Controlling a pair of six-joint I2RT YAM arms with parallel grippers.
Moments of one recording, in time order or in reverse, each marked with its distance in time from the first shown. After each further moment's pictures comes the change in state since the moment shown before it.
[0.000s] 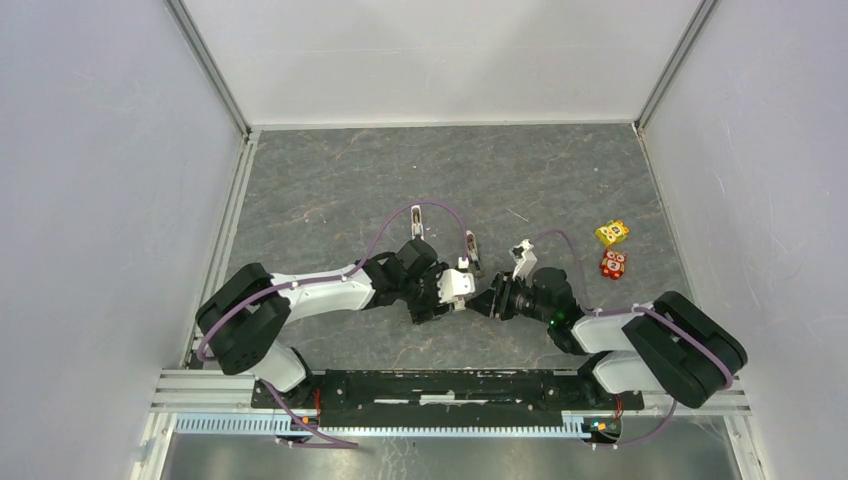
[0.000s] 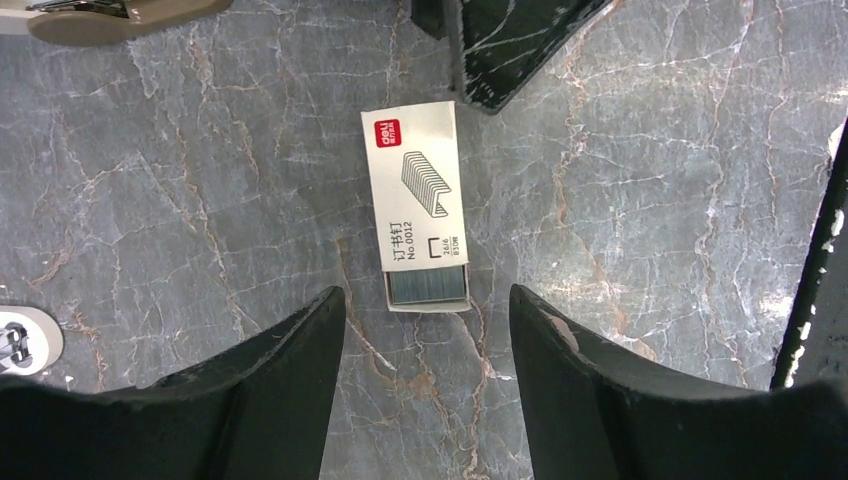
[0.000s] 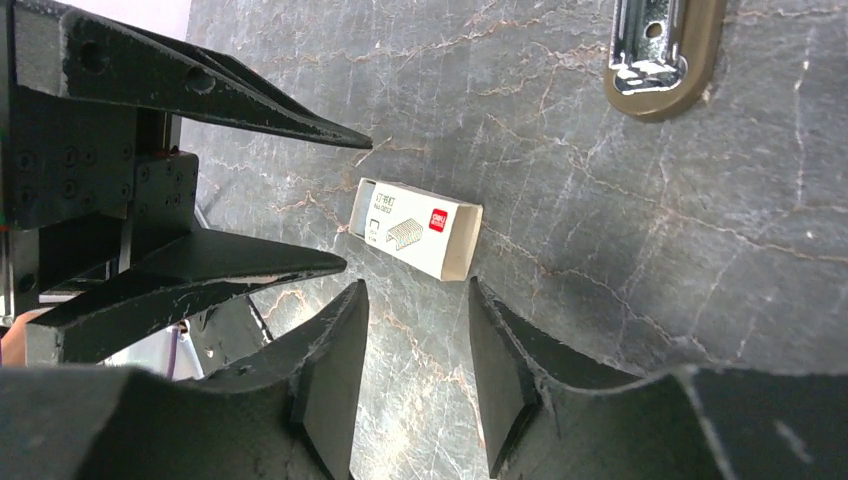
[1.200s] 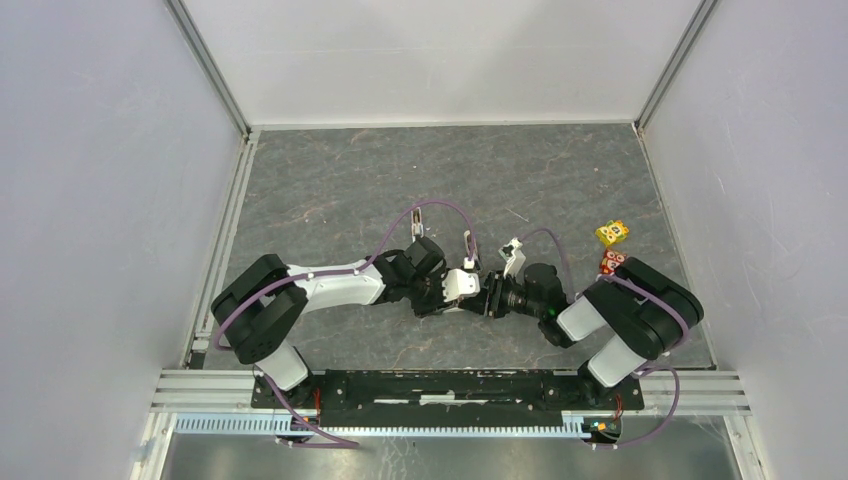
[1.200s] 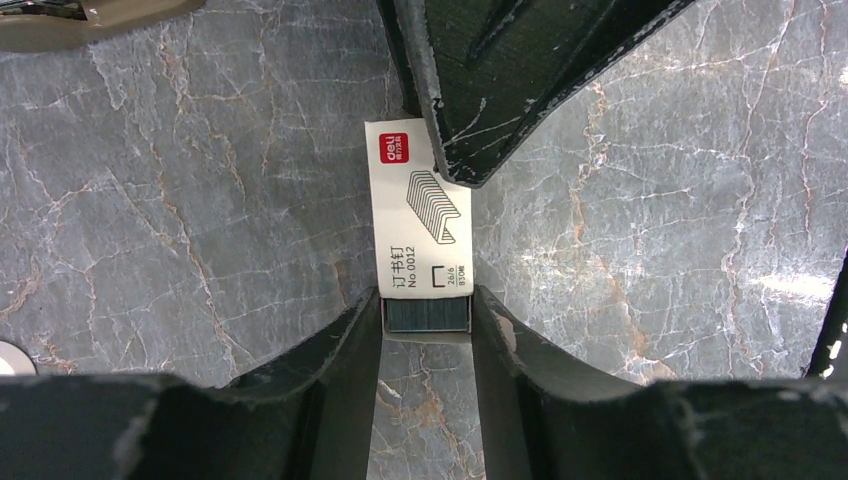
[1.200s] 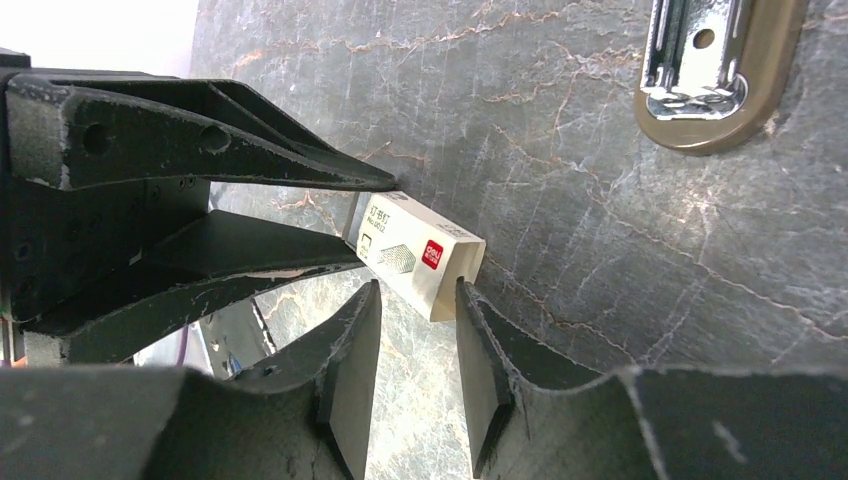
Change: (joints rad) left arm 0.003 0.088 0.051 -0.023 0.010 0.018; right arm -0.004 0.288 0.056 0.219 -0.089 0.015
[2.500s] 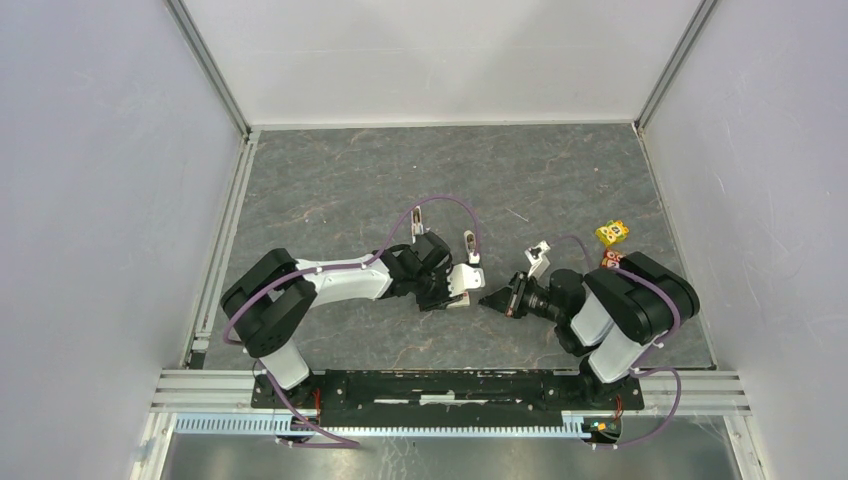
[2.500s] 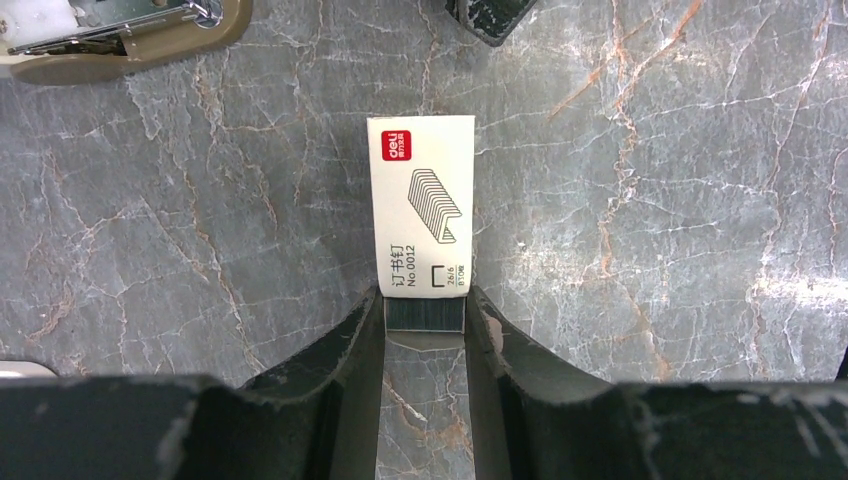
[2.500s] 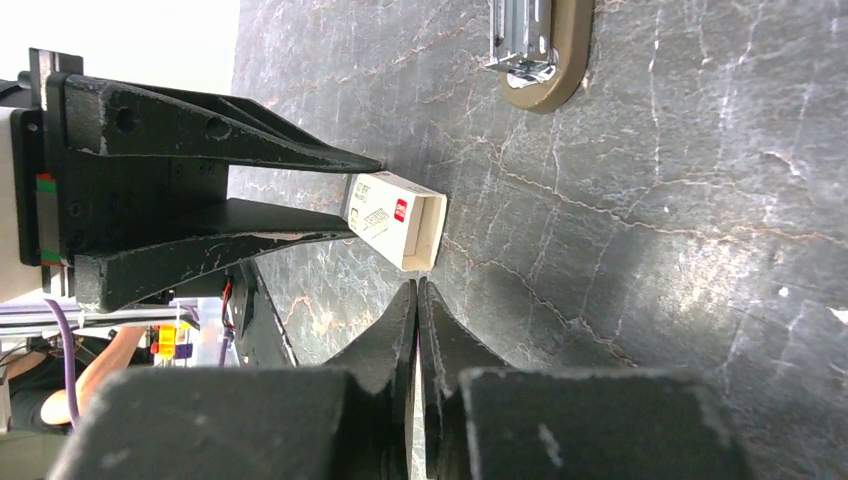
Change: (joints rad) left arm 0.003 0.054 0.065 -0.020 -0.008 0.000; right arm -0.191 0.077 -0.126 0.247 -0.119 0.070
